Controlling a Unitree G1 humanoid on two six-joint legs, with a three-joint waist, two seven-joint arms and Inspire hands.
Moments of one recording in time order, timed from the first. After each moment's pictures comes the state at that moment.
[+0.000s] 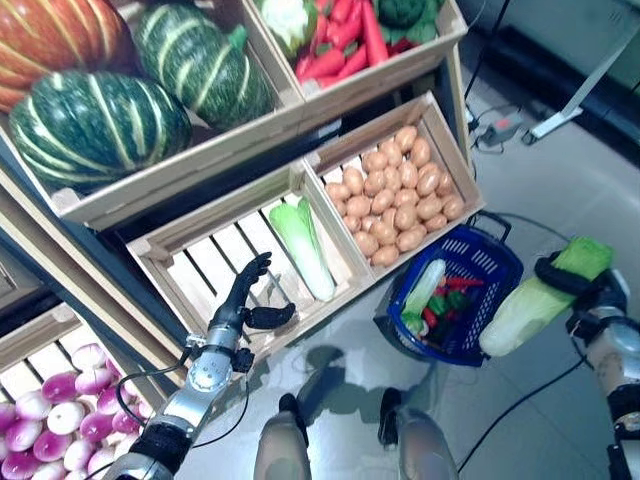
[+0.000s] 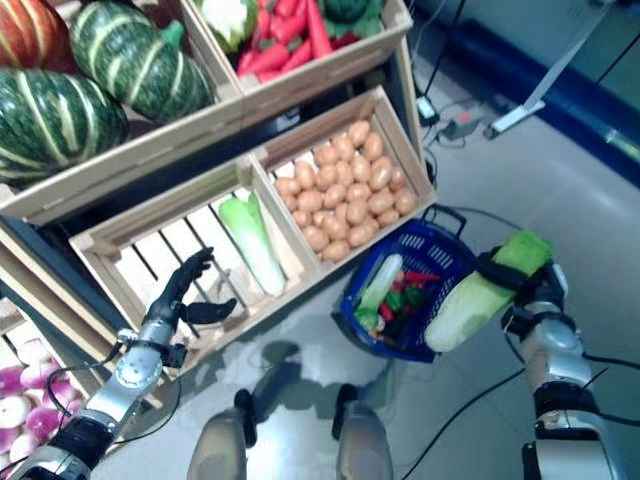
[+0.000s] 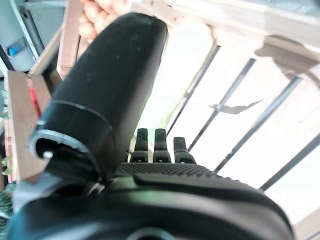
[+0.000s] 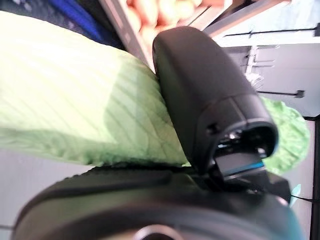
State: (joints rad) left arm -0.21 0.56 -0.34 0.44 -0.18 -0.27 0.30; right arm -0.46 -0.78 -0.05 0.90 0.71 -0.07 0.01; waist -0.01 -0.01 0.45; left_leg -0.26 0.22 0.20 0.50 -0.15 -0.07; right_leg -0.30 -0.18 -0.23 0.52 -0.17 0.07
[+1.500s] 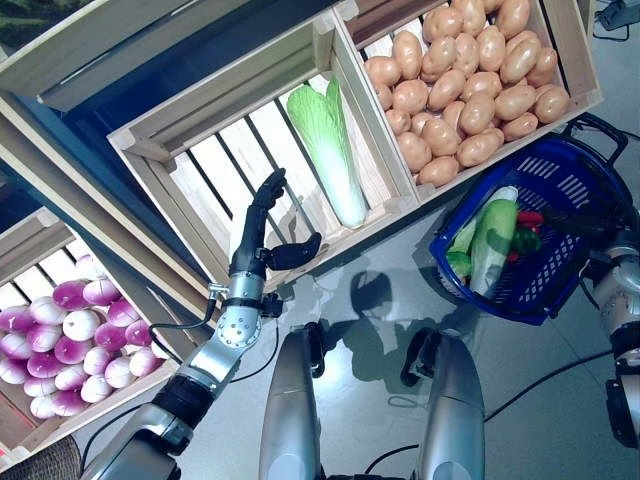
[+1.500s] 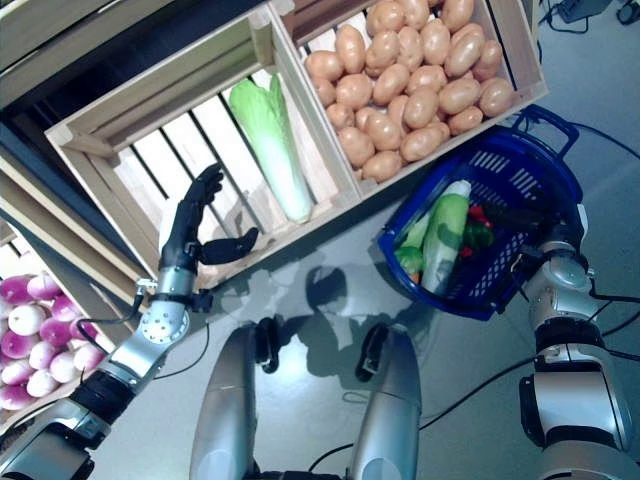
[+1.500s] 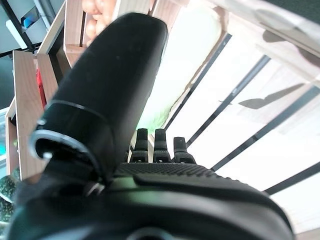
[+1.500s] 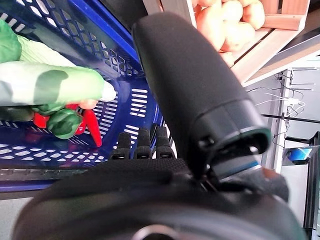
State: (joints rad) left arm -0.42 0.55 -0.46 0.29 -0.23 -0.32 0.50; right arm -0.75 -0.80 0.06 1.03 0.72 -0.08 -0.06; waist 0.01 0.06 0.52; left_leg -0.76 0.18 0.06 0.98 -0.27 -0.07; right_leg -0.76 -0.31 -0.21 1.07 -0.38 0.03
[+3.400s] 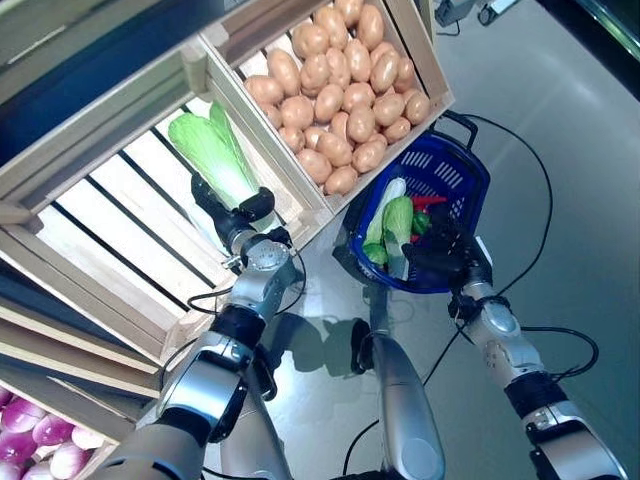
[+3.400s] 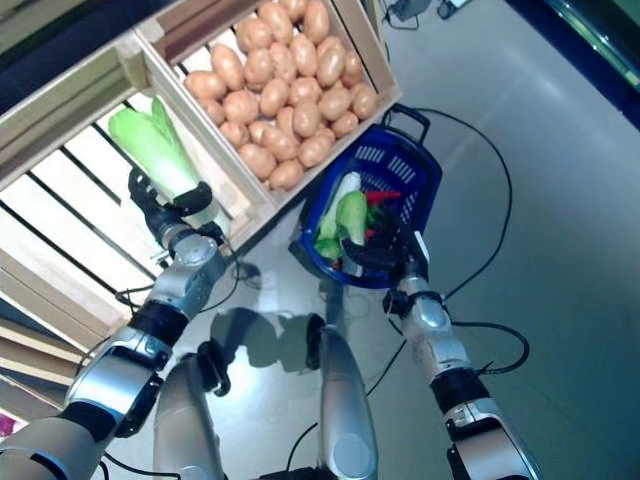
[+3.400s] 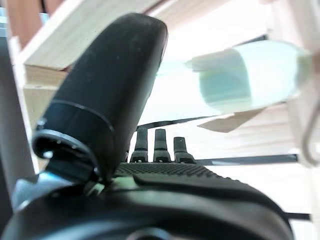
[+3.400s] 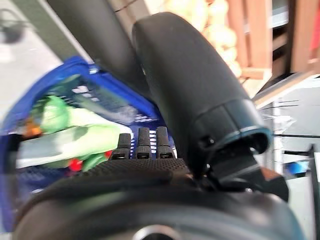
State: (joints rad) left arm -0.83 0.27 -0.28 0.68 -0.55 -0.02 1.09; right arm -0.44 -0.41 0.27 0.54 0.68 -0.16 -0.09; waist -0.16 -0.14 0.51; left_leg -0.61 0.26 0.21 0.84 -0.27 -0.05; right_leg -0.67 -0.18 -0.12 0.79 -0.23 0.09
